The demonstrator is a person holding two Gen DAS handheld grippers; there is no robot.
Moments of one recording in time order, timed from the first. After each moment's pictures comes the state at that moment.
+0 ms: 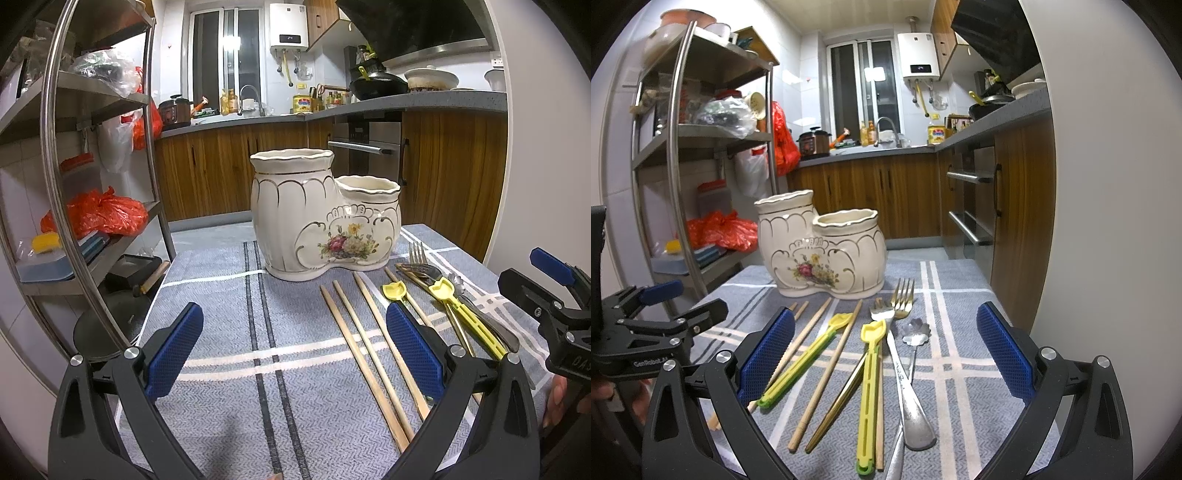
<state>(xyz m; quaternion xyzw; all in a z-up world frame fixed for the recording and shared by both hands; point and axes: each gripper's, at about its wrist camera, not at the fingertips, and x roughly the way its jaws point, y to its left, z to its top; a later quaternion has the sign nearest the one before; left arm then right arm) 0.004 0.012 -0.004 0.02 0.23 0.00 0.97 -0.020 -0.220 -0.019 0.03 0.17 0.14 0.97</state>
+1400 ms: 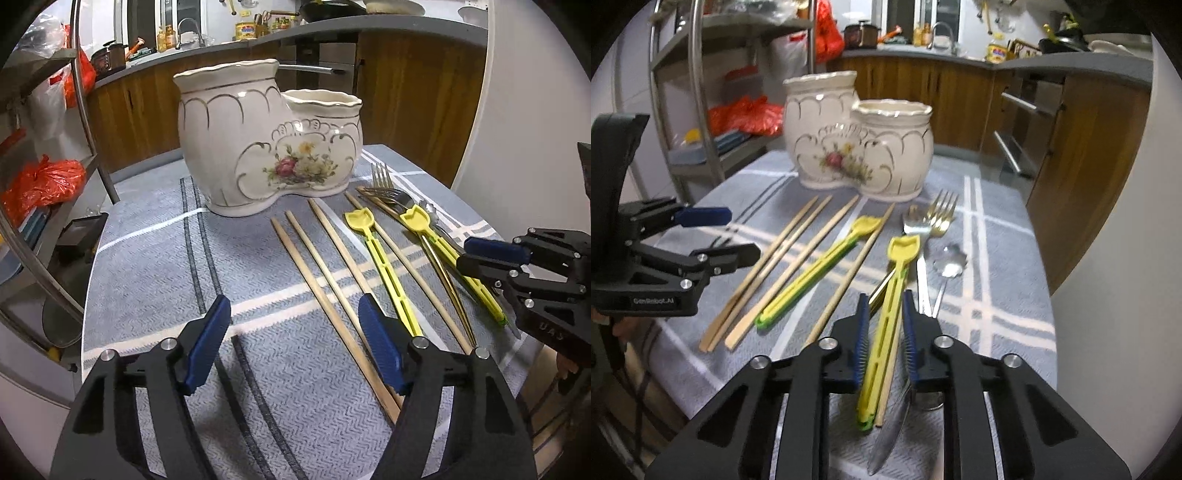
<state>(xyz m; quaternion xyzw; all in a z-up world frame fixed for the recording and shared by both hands) 0.039 0.005 -0.020 0.04 0.39 -0.11 0.91 0.008 -0.192 -0.030 -0.09 0.38 0.21 0.90</state>
